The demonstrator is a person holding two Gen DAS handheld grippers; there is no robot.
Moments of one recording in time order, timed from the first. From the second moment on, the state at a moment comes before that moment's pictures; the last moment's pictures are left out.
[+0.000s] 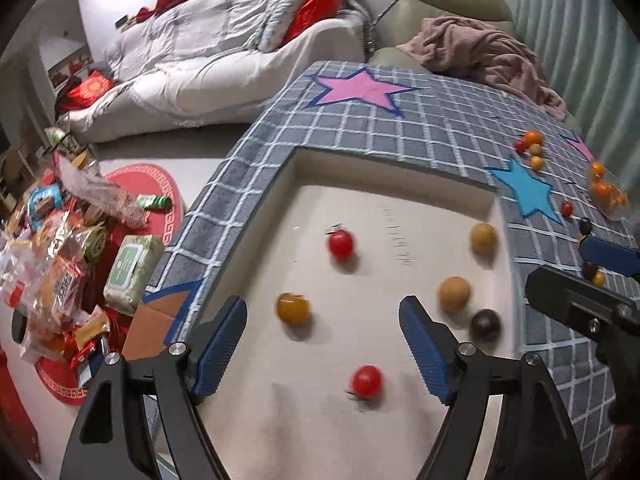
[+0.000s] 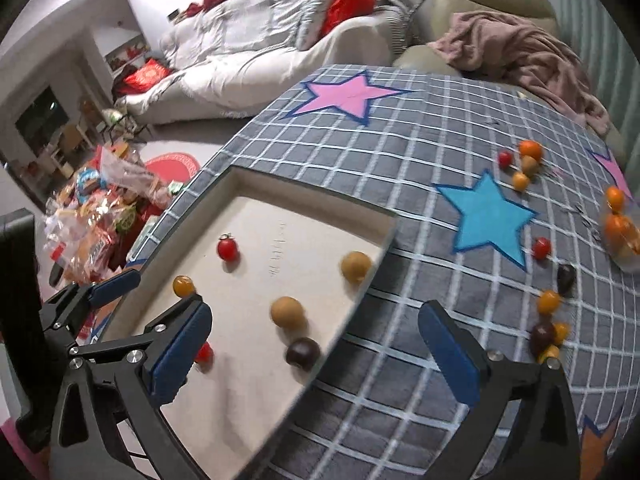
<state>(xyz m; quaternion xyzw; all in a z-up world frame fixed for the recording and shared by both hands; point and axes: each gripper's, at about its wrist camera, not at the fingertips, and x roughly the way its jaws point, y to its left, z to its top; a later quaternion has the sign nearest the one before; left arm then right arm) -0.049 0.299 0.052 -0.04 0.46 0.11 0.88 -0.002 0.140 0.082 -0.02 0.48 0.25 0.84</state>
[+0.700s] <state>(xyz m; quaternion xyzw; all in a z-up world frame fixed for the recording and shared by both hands) -0.037 0.149 0.061 0.03 0.47 0.00 0.88 -0.011 -0.030 0.033 0.00 0.51 0.09 0.86</state>
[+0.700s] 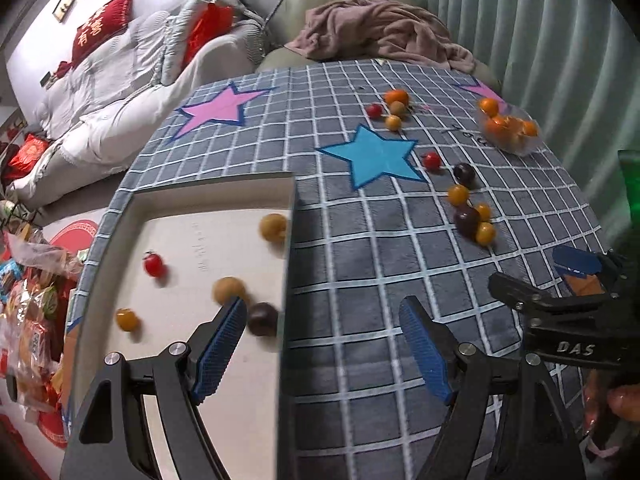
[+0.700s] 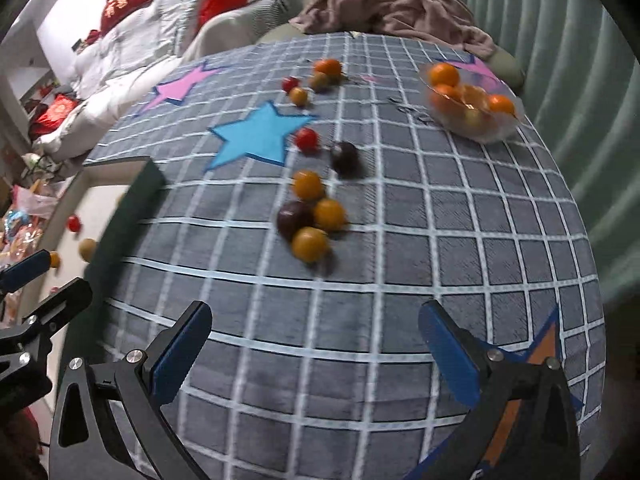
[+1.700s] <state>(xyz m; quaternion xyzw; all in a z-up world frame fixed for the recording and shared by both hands) 0.058 0.058 0.027 0.06 0.51 -0.14 0.85 0.012 -0.024 0.018 -0.02 0.45 0.15 0.88</state>
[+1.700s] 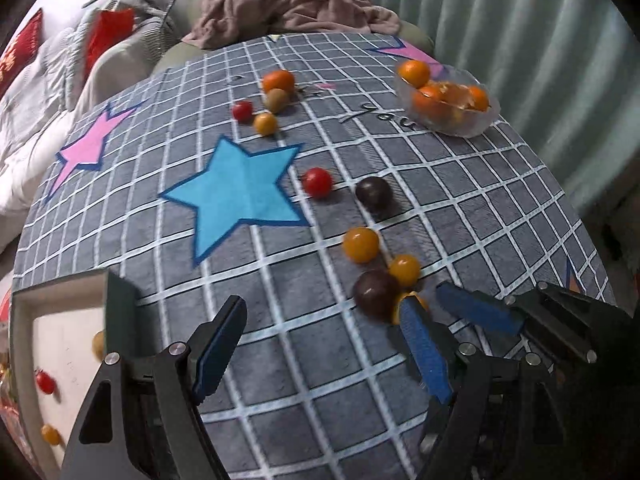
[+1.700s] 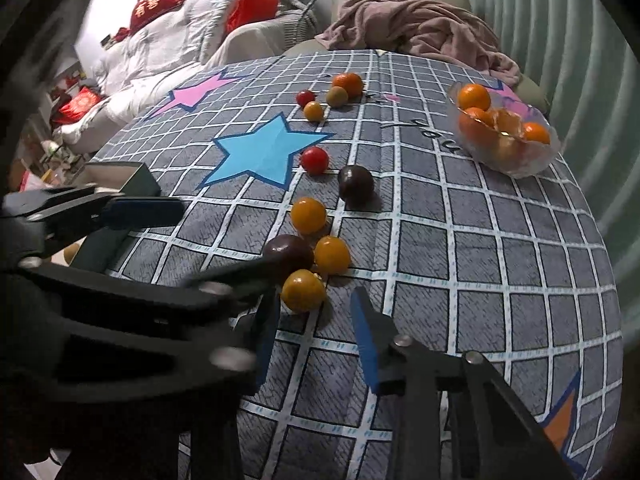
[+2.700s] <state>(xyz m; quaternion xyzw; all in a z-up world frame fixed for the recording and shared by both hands) 0.058 0.060 0.031 0.03 0.49 -0.15 0.86 0.001 -0.075 0.021 0.05 0.47 0.15 0.87</state>
